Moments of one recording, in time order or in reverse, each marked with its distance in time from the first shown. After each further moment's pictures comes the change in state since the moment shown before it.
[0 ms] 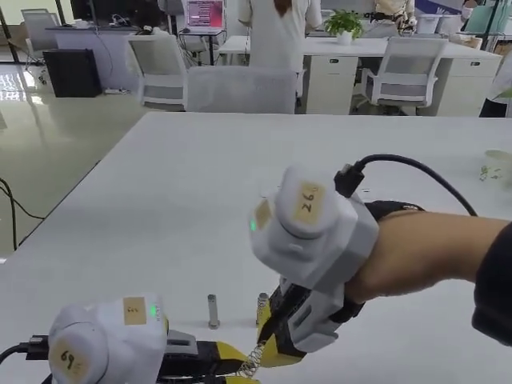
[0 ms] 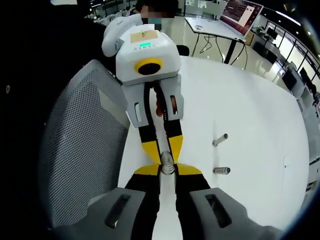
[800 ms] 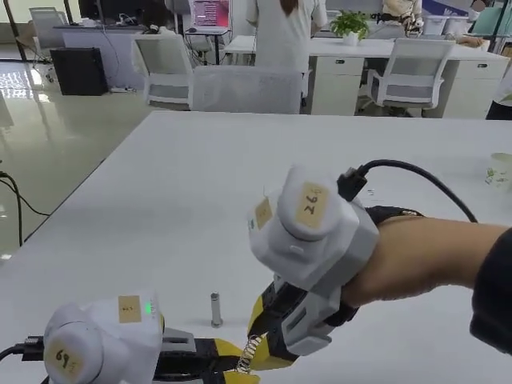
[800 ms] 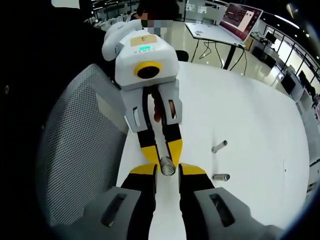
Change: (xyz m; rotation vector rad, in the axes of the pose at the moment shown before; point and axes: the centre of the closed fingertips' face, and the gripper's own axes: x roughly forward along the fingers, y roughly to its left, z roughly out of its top) left arm -0.005 0.004 0.003 -0.019 -0.033 0.029; right arm 0.006 -0.005 0.007 -0.001 -0.051 -0.007
